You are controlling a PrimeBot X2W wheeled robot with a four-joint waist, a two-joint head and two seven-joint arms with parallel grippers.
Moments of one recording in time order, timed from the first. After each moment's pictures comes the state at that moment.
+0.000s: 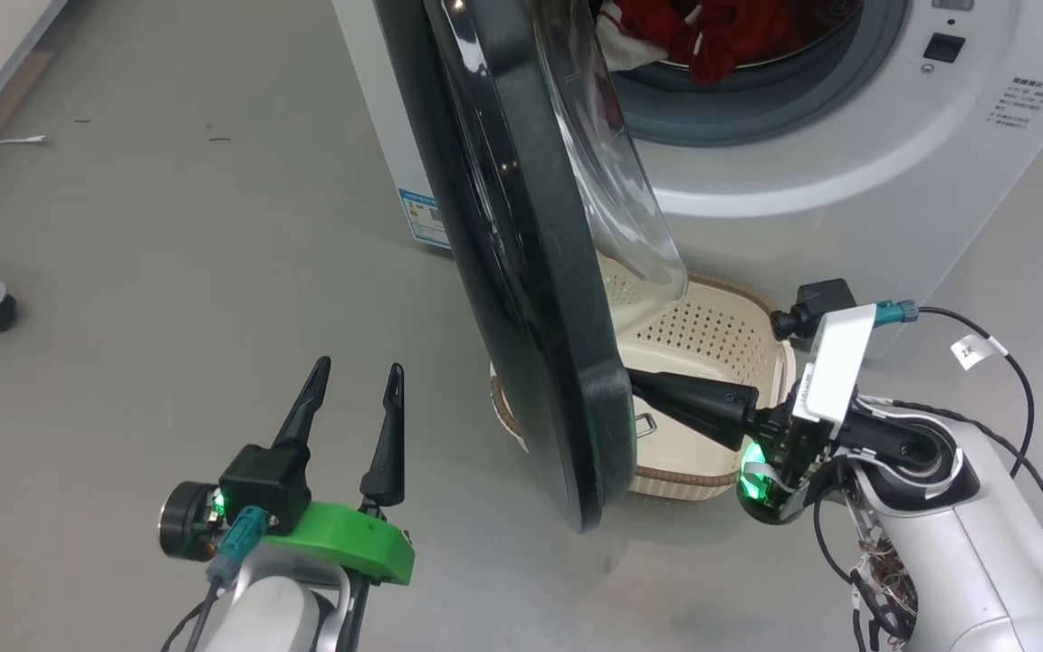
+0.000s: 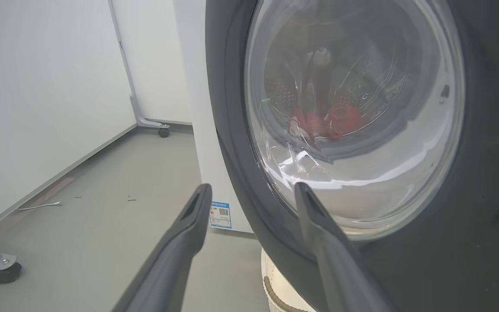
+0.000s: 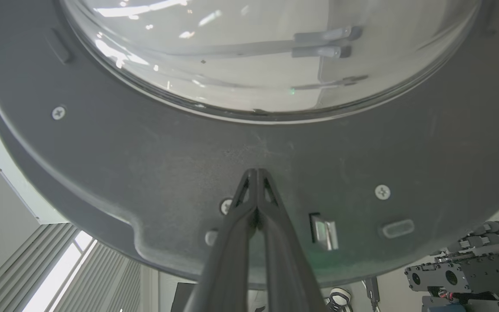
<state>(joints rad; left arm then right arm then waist) -0.20 0.03 -0.40 0.24 -0.40 0.12 -0.26 -0.37 -0.07 0.21 0.26 1.72 0.10 0.99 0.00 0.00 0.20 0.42</state>
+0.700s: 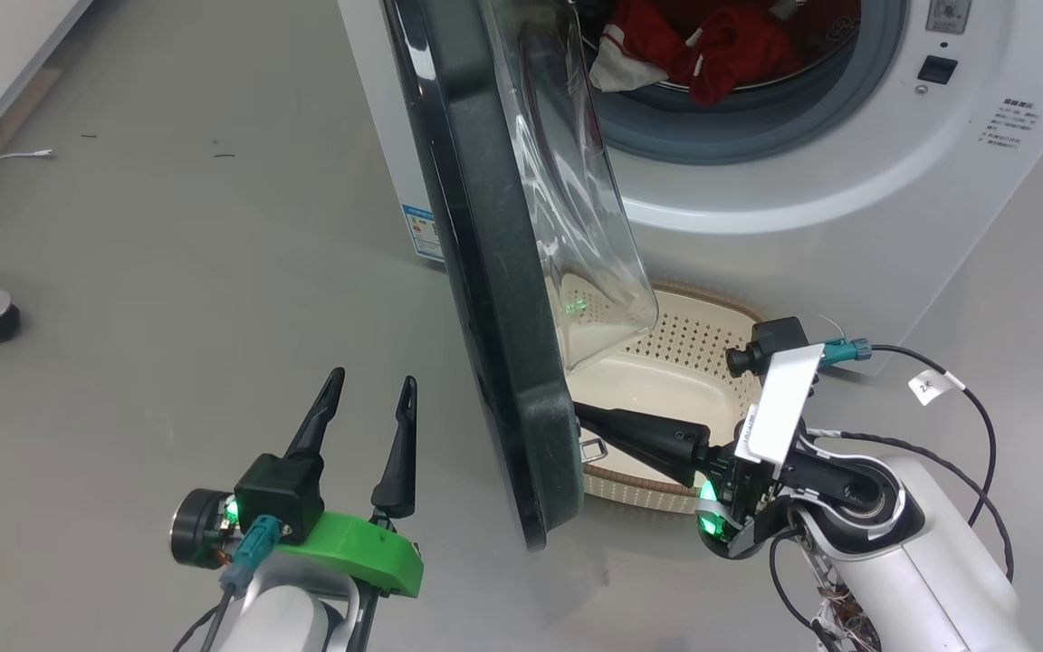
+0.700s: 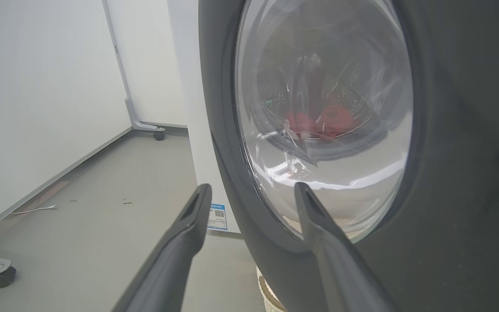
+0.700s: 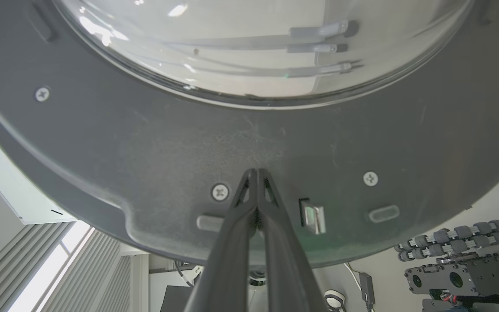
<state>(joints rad) -0.19 0.03 -0.42 0.24 -0.39 0.12 -0.26 -0.32 -0.06 0.36 0.23 1.74 0.11 0.84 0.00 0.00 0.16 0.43</state>
